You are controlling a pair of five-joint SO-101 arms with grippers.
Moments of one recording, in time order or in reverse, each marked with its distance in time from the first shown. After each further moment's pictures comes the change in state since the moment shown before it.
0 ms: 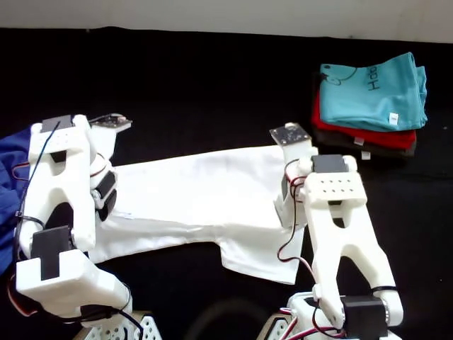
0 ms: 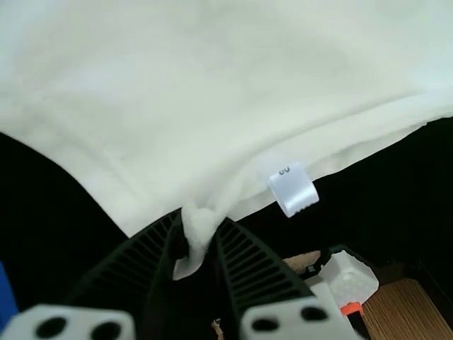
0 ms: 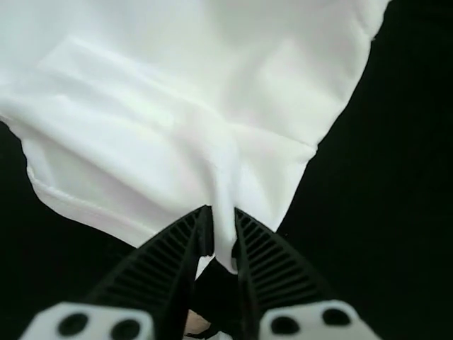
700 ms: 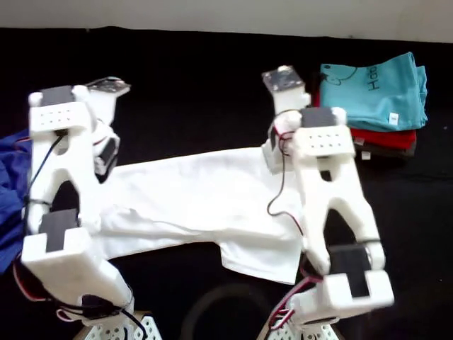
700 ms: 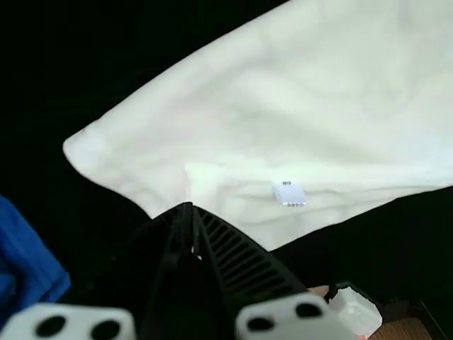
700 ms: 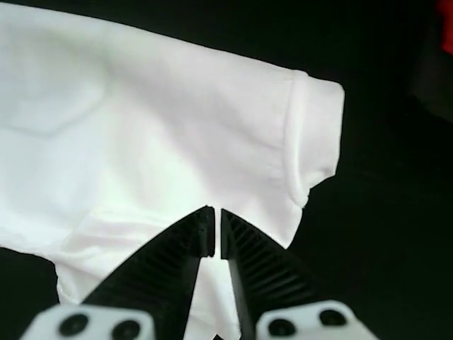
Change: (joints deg) left arm 4.3 11.3 -19.7 -2.0 6.9; right arm -3.3 24.2 -28.3 -4.6 -4.5
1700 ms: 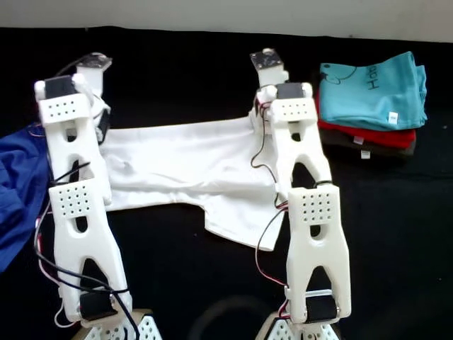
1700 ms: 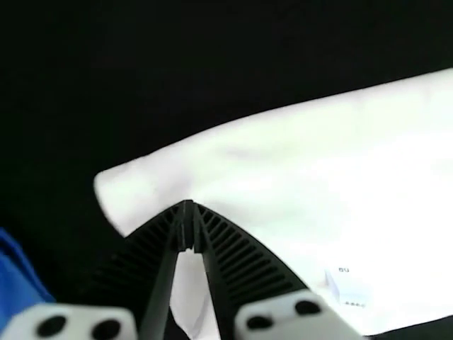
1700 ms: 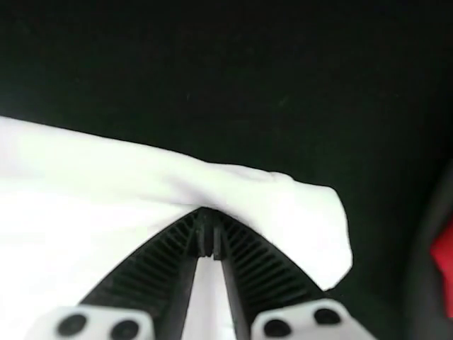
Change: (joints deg) left arm -4.2 53.3 -79.9 12.0 5.5; right arm 1.3 55.8 -70.3 5.2 -0.5
